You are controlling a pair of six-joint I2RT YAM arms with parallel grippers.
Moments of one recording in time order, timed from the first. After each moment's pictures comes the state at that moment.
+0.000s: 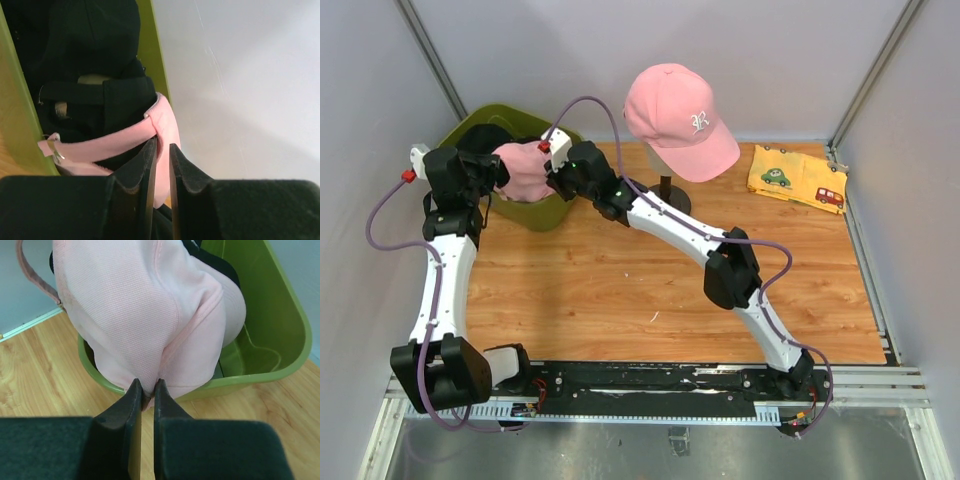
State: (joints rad) left arm 0.19 1.19 1.11 -0.18 -0.05 -1.08; right arm 0.93 2.36 2.28 -0.16 -0.03 -0.04
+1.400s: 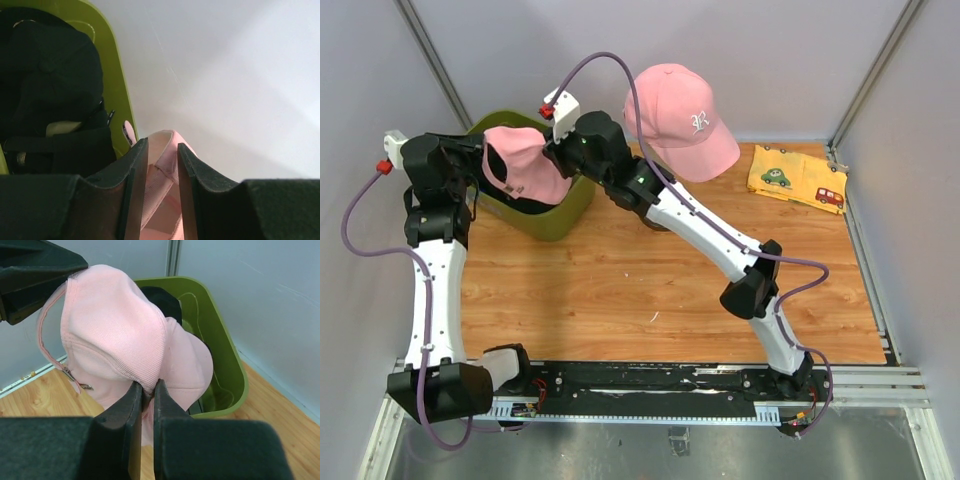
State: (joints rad) left arm 0.19 1.13 1.28 -0.30 -0.09 -1.11; right arm 0.98 2.18 2.47 -0.39 0.10 -0.03
